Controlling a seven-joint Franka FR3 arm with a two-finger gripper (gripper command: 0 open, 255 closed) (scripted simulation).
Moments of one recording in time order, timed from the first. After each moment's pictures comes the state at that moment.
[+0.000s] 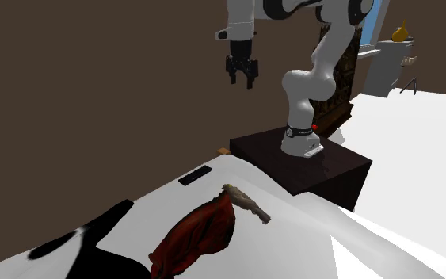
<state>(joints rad) 0.02 -0.66 -0.04 -2.45 -0.07 1.71 -0.19</state>
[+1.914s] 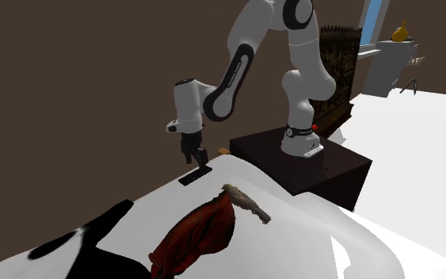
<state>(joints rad) 0.03 0.35 -0.07 -2.22 0.16 2.54 -0.40</state>
